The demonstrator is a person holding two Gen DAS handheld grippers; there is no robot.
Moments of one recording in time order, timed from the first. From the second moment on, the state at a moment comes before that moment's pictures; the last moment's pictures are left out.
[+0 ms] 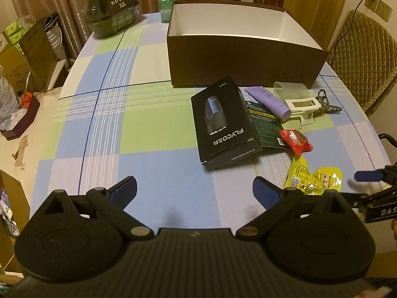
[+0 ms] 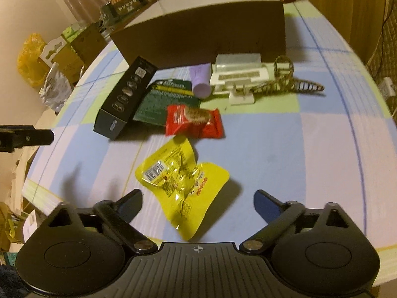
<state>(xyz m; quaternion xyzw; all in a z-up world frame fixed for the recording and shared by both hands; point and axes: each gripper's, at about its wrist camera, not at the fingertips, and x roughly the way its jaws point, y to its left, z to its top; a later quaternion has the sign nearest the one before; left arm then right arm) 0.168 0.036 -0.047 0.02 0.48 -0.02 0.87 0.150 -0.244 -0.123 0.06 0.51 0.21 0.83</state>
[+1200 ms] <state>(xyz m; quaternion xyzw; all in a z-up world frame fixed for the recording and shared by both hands) 0.207 0.040 -0.065 0.03 0.50 -0.07 0.86 0.140 -0.238 -0.076 0.02 0.45 0.19 0.87</state>
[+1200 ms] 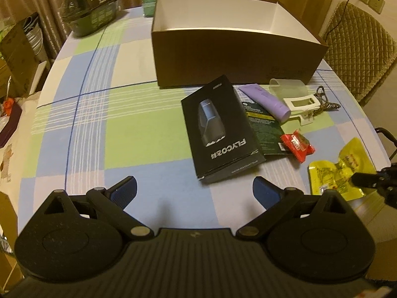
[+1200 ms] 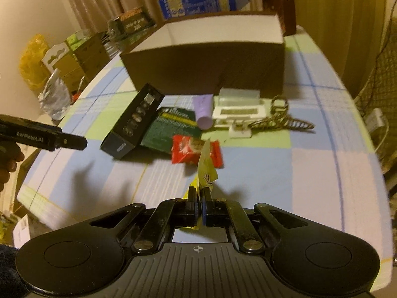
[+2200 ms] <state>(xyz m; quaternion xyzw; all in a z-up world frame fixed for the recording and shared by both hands) 0.303 0.039 -0.112 -0.07 0.53 -0.13 0.84 0.163 -0.273 -0.063 0.05 0.44 0.07 0.89</state>
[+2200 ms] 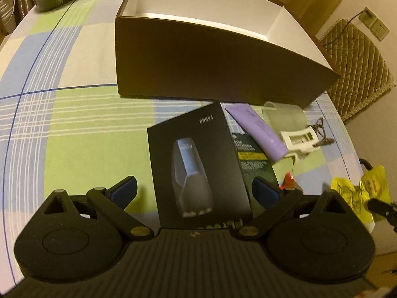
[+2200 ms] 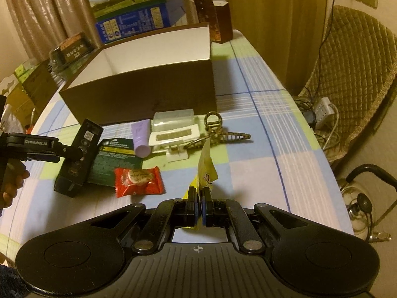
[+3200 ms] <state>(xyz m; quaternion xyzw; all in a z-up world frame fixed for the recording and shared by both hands) 0.306 0.050 -0.107 -0.06 0.51 -0.14 0.84 0.190 -0.271 -0.055 0.04 0.44 0.07 0.90</state>
